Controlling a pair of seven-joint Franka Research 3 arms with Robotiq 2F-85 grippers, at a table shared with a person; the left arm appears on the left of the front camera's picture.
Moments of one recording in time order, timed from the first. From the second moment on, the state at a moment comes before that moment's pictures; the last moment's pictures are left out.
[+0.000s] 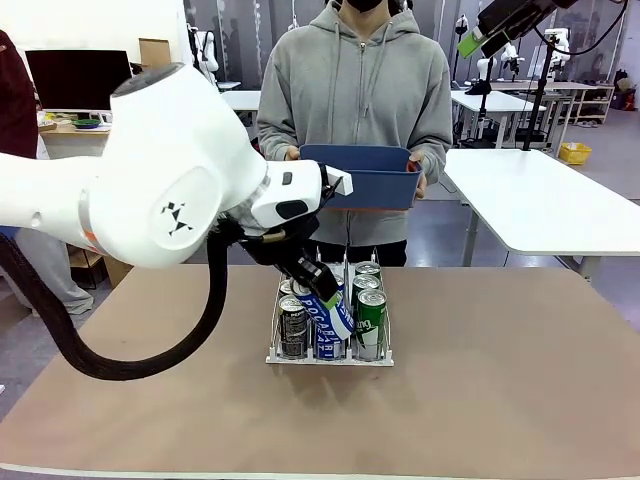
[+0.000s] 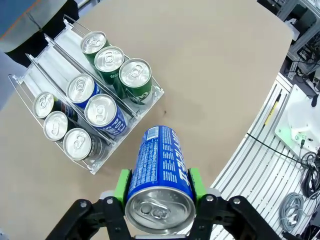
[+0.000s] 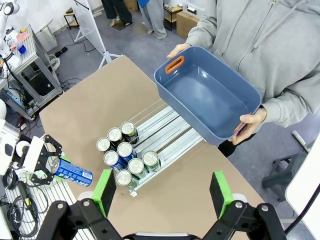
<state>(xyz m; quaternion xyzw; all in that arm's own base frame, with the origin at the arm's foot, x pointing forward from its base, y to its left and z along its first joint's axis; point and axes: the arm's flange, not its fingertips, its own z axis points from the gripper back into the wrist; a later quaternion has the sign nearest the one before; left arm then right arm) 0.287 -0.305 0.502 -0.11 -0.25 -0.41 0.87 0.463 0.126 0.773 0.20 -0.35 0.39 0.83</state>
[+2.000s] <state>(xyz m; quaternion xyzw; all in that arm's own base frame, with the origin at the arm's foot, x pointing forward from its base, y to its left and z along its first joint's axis) 0.326 -0.317 0.456 -0.04 -0.21 -0.42 0.88 0.463 0.126 0.773 0.20 -0.35 0.39 0.83</state>
